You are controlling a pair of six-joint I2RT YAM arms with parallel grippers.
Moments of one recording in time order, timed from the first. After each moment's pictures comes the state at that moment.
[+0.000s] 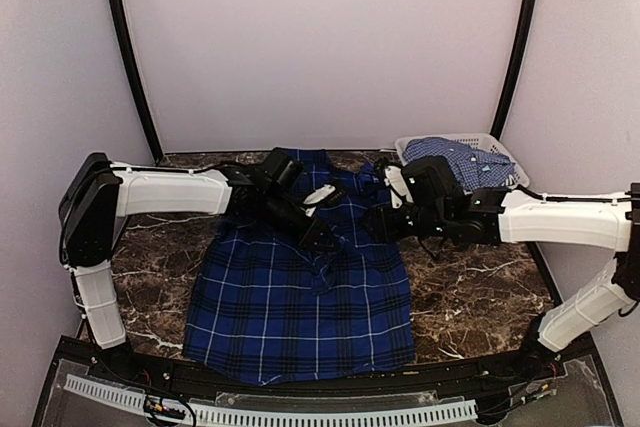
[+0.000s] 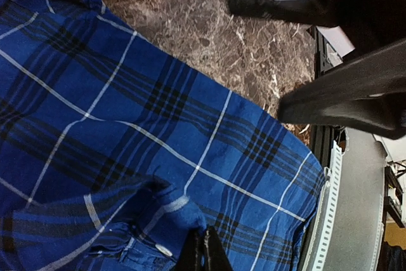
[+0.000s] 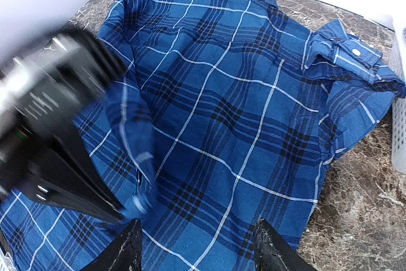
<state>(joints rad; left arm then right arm) -0.80 1.85 1.34 -0.34 0.59 -0.11 0.89 1.41 0.96 -0.19 0.13 0.34</state>
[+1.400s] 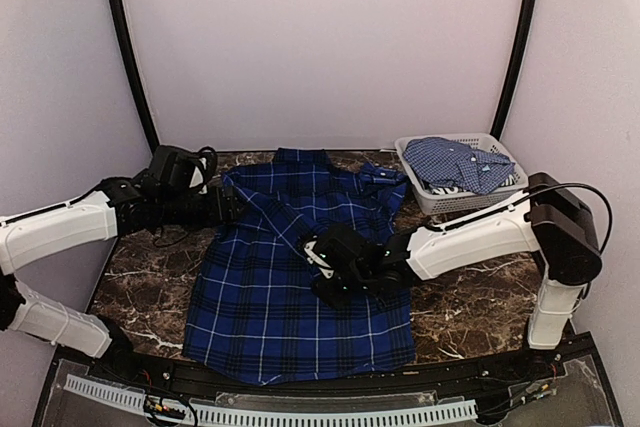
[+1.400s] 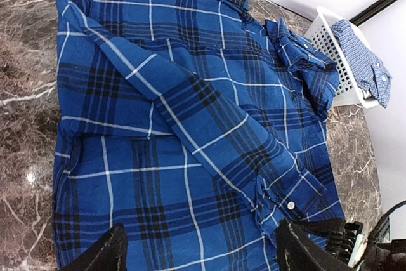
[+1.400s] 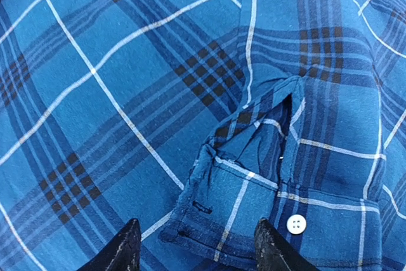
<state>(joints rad) -0.60 1.24 0.90 -0.35 -0.02 -0.63 1.17 1.85 1.11 -0.20 0.23 0.17</state>
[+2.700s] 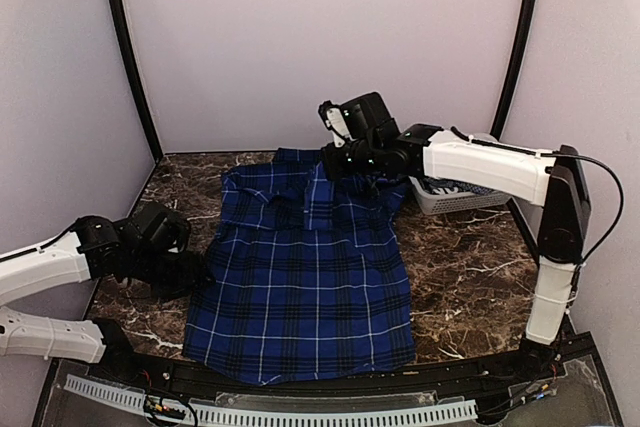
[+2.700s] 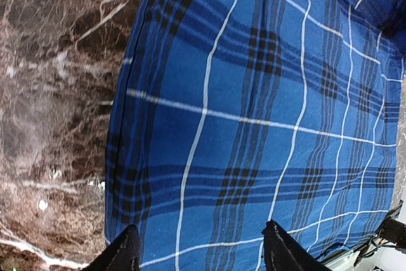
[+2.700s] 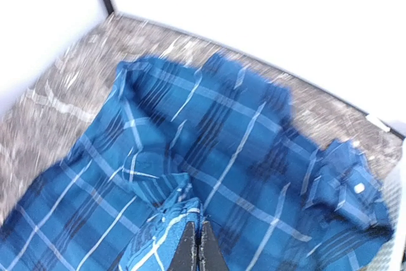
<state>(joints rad) -0.72 0.95 0.65 -0.79 -0.03 -1.01 0.85 1.90 1.67 -0.35 0.18 0.17</state>
